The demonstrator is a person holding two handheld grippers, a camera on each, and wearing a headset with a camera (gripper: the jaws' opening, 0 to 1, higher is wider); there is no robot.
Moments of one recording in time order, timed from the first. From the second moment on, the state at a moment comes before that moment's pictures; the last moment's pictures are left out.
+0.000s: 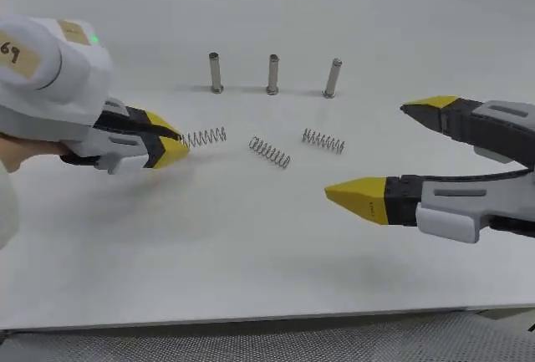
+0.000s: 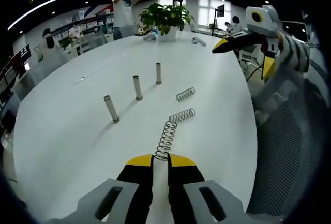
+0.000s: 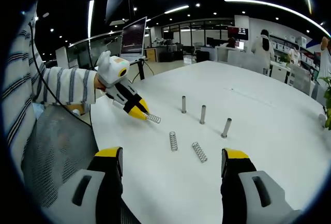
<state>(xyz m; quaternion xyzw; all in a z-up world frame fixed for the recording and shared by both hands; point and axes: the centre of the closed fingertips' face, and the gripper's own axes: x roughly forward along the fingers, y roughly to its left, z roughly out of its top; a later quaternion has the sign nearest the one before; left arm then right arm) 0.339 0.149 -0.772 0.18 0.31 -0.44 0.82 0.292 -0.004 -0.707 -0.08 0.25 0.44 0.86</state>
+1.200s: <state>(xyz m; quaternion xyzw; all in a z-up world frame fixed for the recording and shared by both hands) 0.302 0.116 -0.750 0.18 0.30 -0.53 0.77 0.295 0.048 -0.726 -0.13 0.24 0.55 0.79</state>
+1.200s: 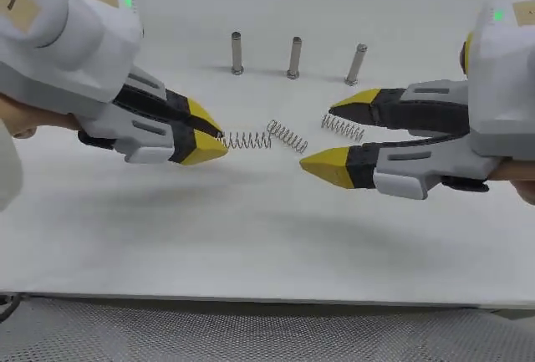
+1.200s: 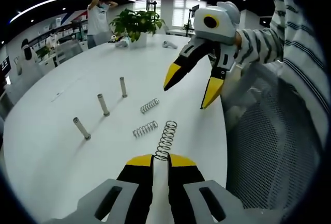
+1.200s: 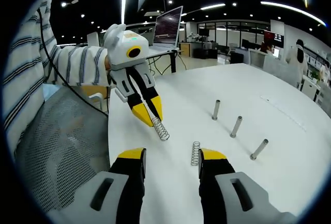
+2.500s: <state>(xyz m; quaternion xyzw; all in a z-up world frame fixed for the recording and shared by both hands) 0.278 0.092 -0.739 0.12 0.29 -0.58 0.75 0.272 0.075 -0.739 -0.16 0.25 0.62 0.73</state>
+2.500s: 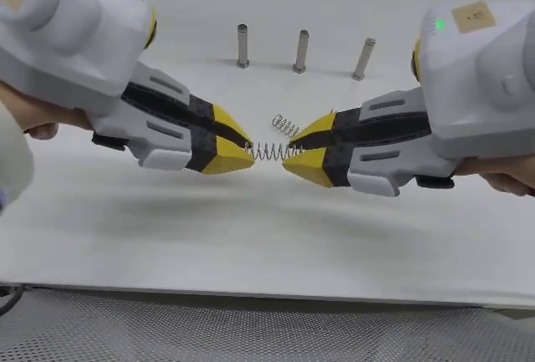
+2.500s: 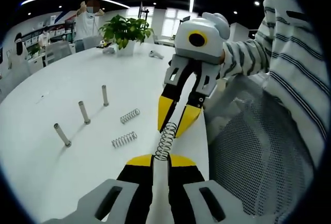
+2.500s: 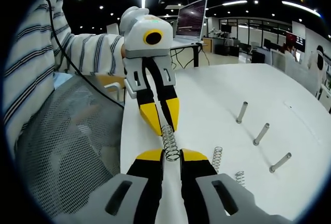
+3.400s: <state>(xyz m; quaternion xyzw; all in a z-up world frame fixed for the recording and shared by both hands) 0.273 0.078 -0.744 0.17 0.25 -0.61 0.73 0.263 0.066 -0.734 -0.24 0.24 0.66 0.68</state>
